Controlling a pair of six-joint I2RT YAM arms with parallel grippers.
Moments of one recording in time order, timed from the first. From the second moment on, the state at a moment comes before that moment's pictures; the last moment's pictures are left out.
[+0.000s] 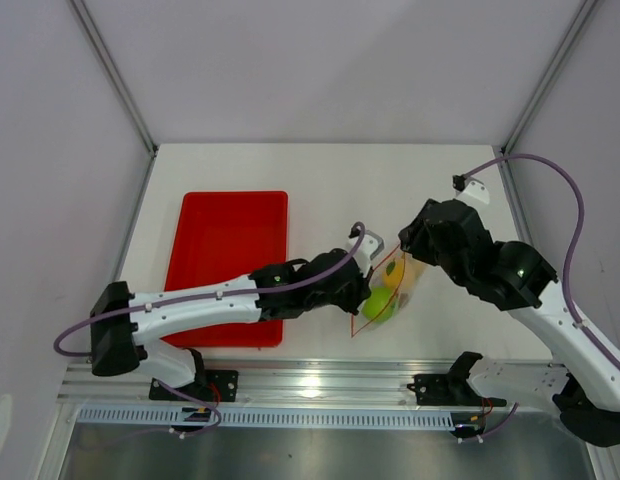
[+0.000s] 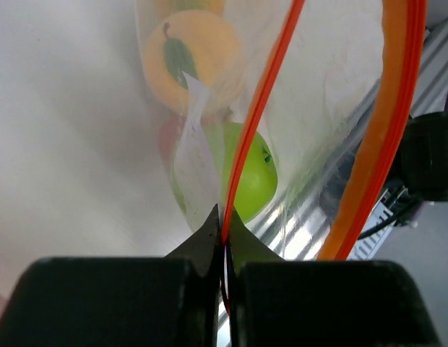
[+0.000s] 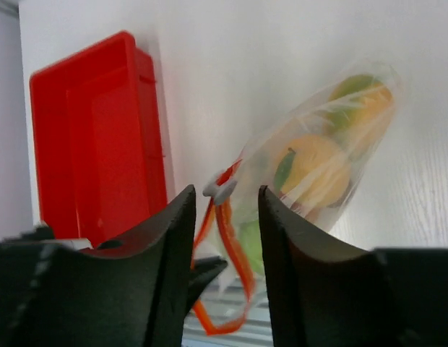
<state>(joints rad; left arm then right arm) -1.26 1.44 1.19 -0.34 -0.23 -0.47 0.84 1.02 1.41 -1.05 0.57 0.96</state>
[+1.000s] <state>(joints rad) -0.80 1.27 1.02 -0.45 0.78 -0.06 0.47 0.82 1.07 -0.64 -0.52 0.05</state>
